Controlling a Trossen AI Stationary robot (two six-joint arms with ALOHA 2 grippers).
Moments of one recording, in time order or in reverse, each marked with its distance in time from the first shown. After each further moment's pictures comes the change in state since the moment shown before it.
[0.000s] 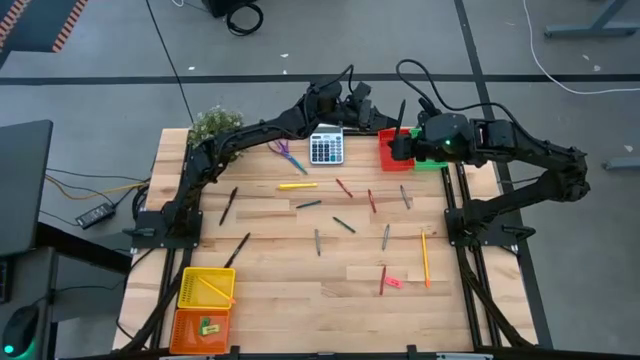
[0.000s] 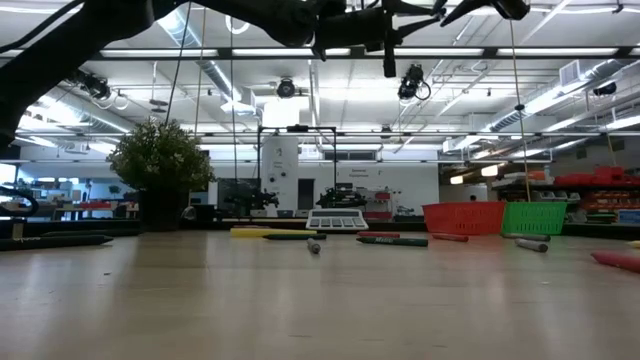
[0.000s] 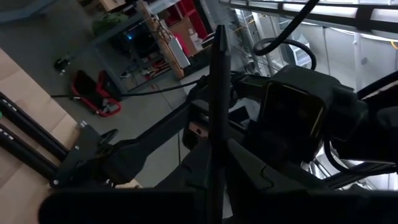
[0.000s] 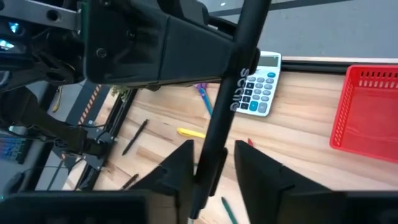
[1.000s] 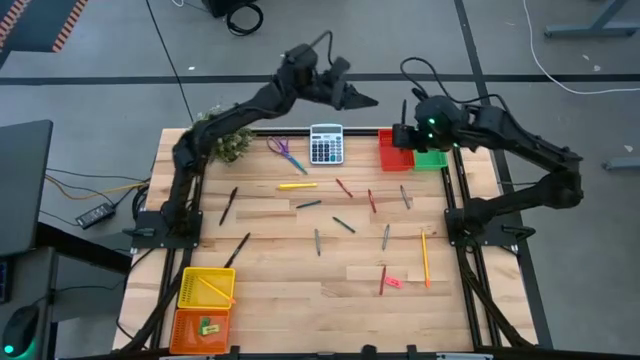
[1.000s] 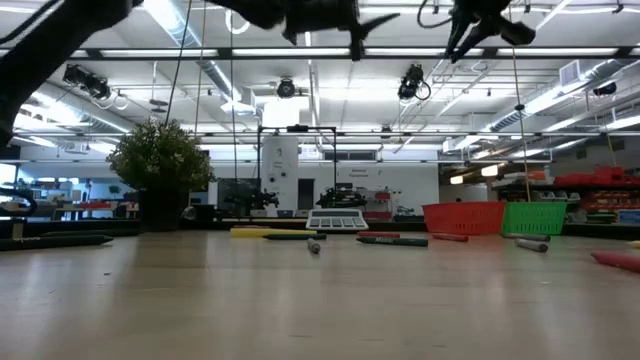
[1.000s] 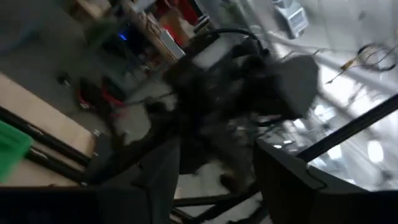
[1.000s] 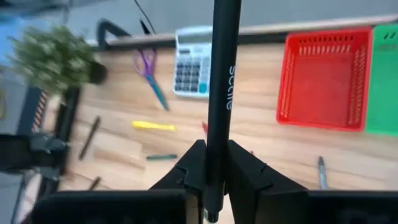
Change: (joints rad) left arm 0.120 -0.133 0.001 -0.182 0.175 0.240; right arm -0.272 0.060 0.001 -0.137 -0.213 -0.006
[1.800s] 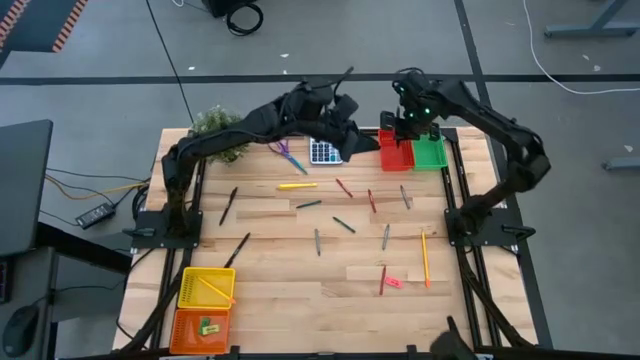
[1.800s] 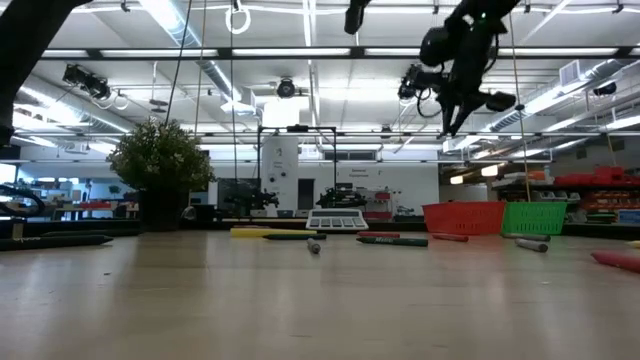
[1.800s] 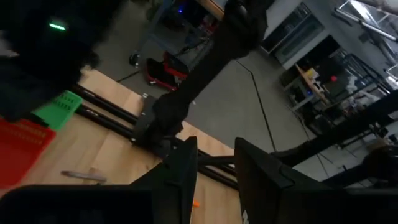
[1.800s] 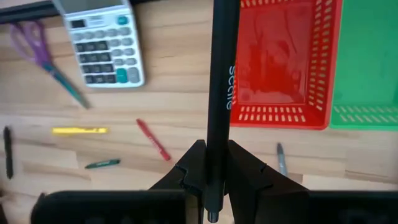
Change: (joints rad) left arm -0.226 -0.129 -0.001 -0.459 -0.360 0.360; right arm -0.451 0.333 -0.002 -0.048 -0.370 -0.209
